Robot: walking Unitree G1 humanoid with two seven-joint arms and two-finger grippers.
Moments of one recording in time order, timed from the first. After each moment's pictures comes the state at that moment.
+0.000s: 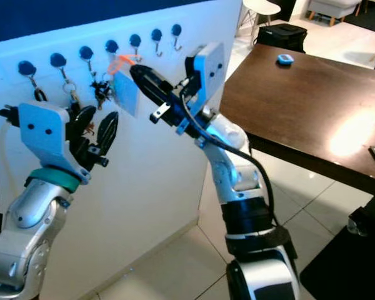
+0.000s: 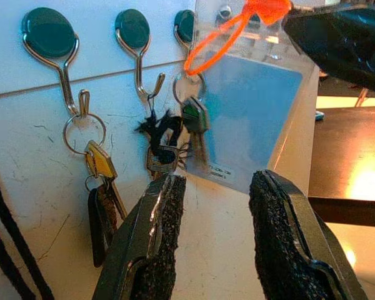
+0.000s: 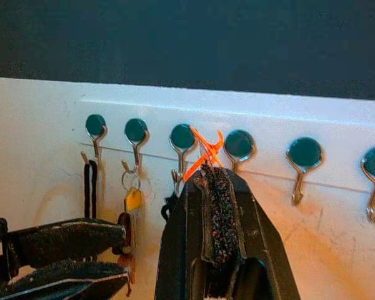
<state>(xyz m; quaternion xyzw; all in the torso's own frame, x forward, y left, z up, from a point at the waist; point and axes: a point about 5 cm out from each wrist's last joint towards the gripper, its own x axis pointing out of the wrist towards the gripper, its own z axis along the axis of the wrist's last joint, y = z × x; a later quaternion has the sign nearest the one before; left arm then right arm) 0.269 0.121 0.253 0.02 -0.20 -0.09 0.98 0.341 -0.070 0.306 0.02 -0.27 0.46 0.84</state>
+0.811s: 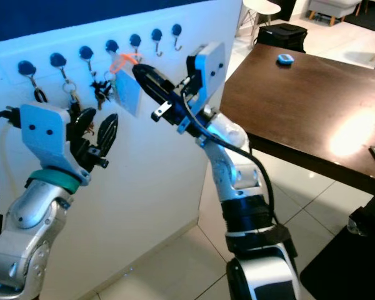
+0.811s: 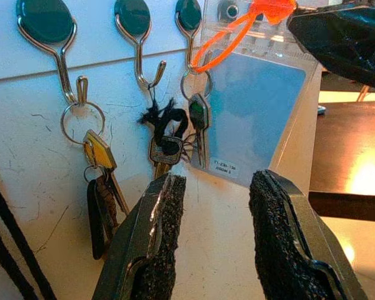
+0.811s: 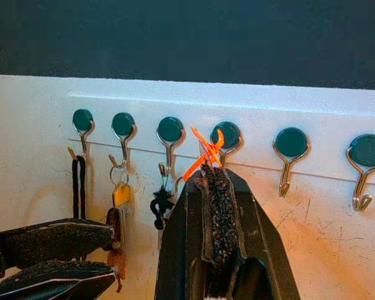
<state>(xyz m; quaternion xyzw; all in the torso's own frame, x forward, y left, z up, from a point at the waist) 0.269 0.121 0.250 0.02 -0.19 -0.09 0.98 0.347 -0.073 0.301 0.02 -0.26 0.46 0.85</state>
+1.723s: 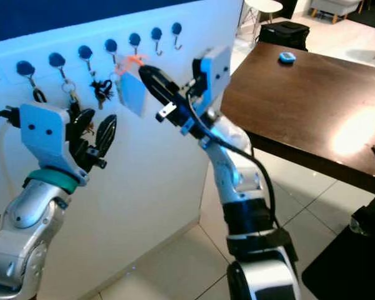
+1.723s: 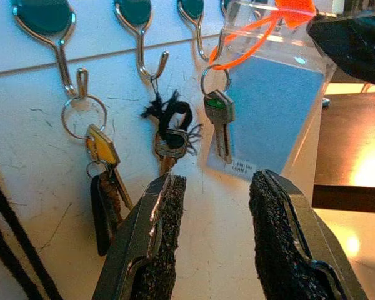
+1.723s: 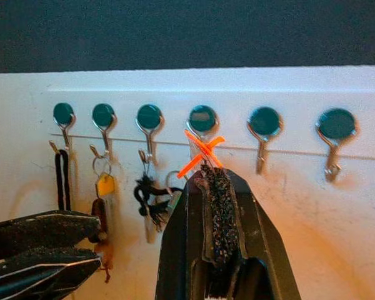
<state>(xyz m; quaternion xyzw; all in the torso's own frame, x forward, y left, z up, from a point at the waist) 0.270 0.124 0.249 0.03 -0.18 -0.09 0.98 0.346 -0.084 0.293 0.04 -0.26 0.43 0.86</state>
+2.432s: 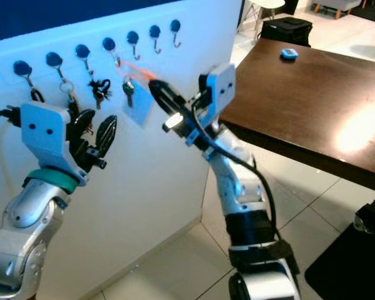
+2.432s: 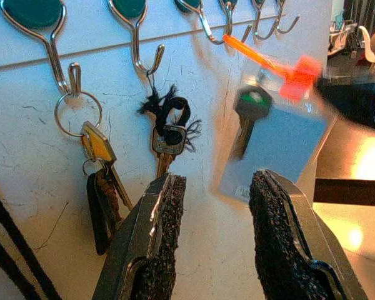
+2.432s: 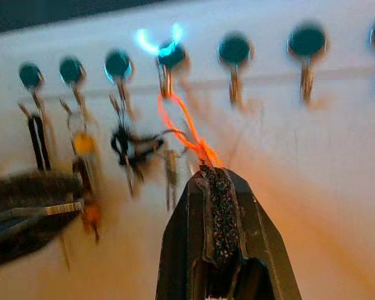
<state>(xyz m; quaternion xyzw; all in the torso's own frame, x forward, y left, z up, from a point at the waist) 0.270 0.125 0.250 0.04 -0.18 -0.09 0.98 0.349 -0.091 0.261 0.06 -0.22 0.40 0.89</state>
